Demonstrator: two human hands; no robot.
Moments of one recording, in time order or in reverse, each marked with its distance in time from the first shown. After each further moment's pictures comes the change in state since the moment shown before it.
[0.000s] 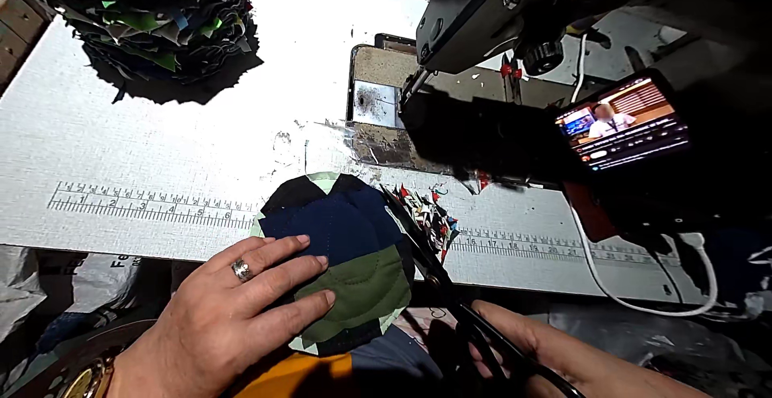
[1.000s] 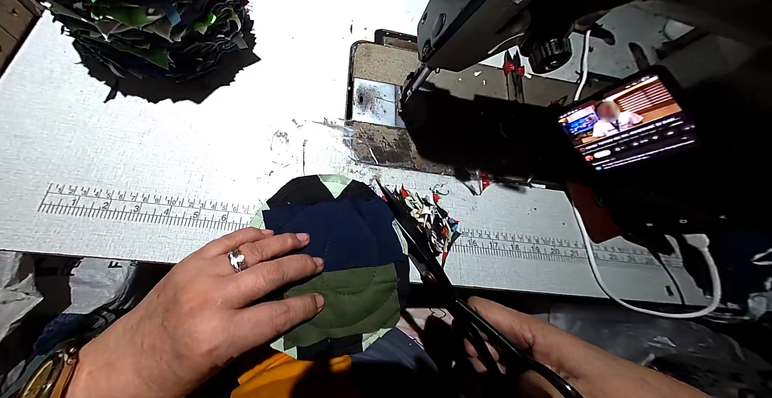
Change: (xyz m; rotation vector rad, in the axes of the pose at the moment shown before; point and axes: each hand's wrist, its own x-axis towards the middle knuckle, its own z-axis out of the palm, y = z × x) left_hand 0.006 -0.018 -0.014 -0.091 -0.100 0.070; right_hand 0.005 -0.001 -0.001 0.004 0.017 -0.014
